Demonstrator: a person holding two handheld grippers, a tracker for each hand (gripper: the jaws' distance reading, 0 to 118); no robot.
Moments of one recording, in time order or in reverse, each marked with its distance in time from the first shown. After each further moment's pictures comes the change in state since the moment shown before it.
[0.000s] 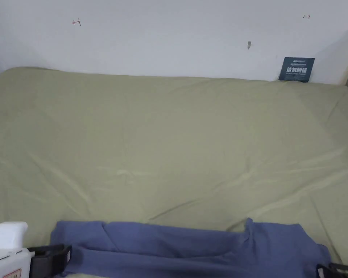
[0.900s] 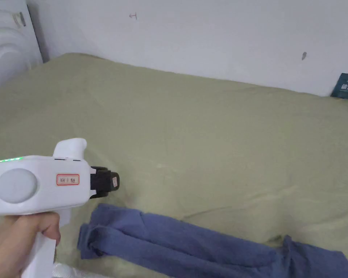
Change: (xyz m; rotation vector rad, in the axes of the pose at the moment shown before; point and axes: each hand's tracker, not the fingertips) left arm -0.010 0.088 0.015 -0.140 -0.312 0.281; right arm -0.186 0.036 0.115 0.781 -0.100 0.136
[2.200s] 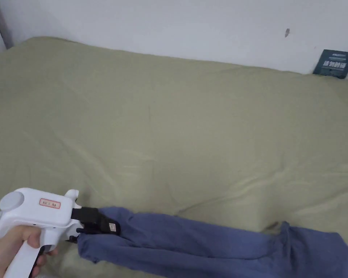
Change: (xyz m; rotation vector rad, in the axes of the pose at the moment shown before) left arm -0.117 -0.019 -0.146 -0.410 -0.413 0.363; right arm -0.011 0.006 0.003 -0.069 0.032 -0.049
